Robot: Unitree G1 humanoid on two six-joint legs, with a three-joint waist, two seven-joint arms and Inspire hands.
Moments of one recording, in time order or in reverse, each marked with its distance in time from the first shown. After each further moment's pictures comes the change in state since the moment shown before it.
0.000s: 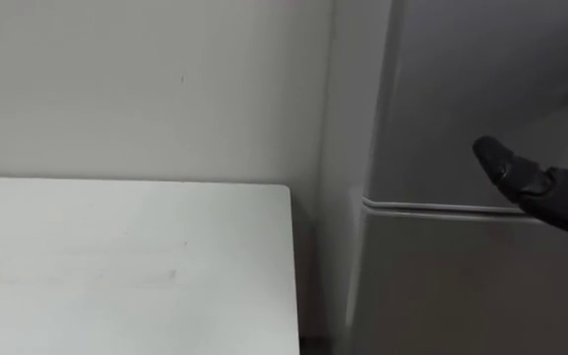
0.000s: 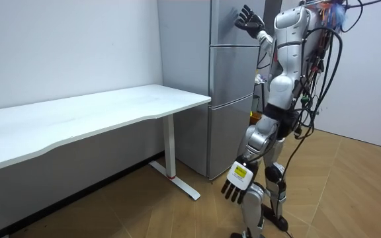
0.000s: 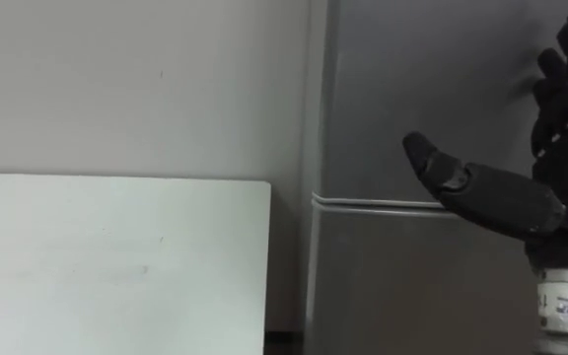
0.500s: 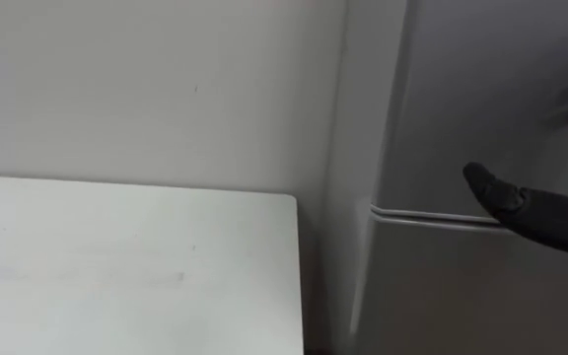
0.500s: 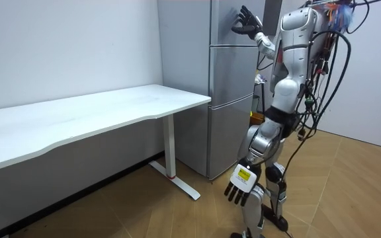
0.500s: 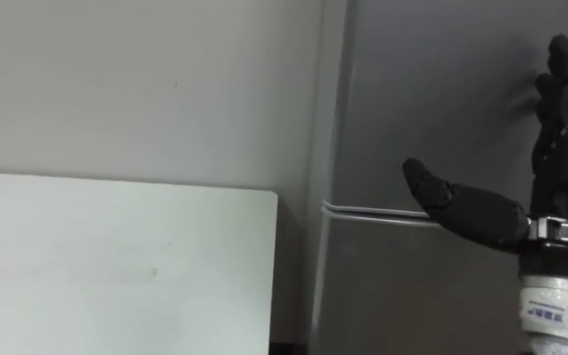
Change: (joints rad) left arm -0.013 0.005 -0.015 -0.011 0.000 0.043 0.000; right arm -0.021 0.001 0.038 0.168 -0.207 -0.054 -0.106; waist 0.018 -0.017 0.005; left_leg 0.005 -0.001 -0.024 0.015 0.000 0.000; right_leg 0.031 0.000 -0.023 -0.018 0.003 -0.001
